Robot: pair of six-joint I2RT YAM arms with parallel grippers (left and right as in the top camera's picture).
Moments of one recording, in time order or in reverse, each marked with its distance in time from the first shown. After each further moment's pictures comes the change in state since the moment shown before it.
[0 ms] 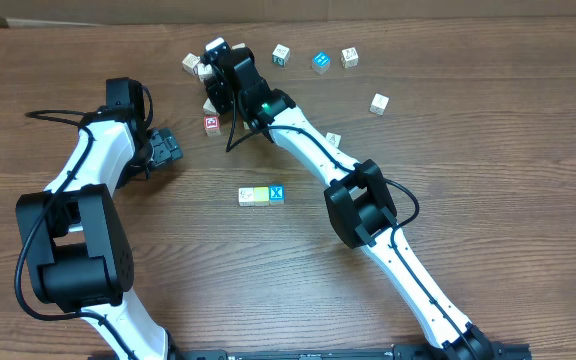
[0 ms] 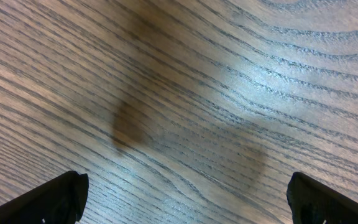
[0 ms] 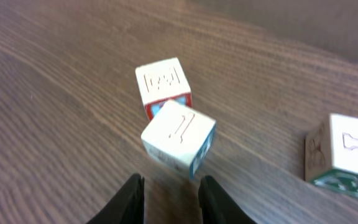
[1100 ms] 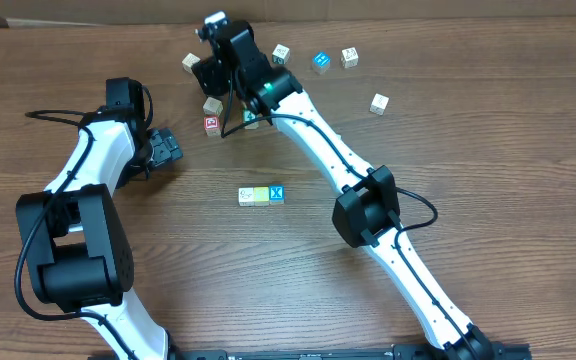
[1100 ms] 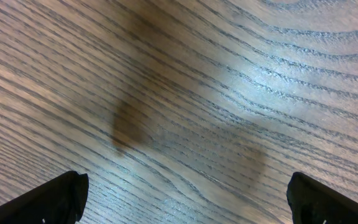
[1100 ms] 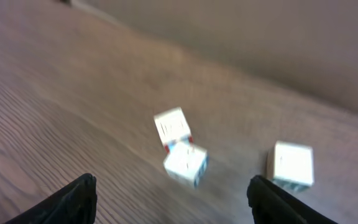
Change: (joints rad) left arm 0.000 0.000 0.000 0.000 0.000 0.000; right arm -0.001 -0.068 0.206 -0.254 0.008 0.093
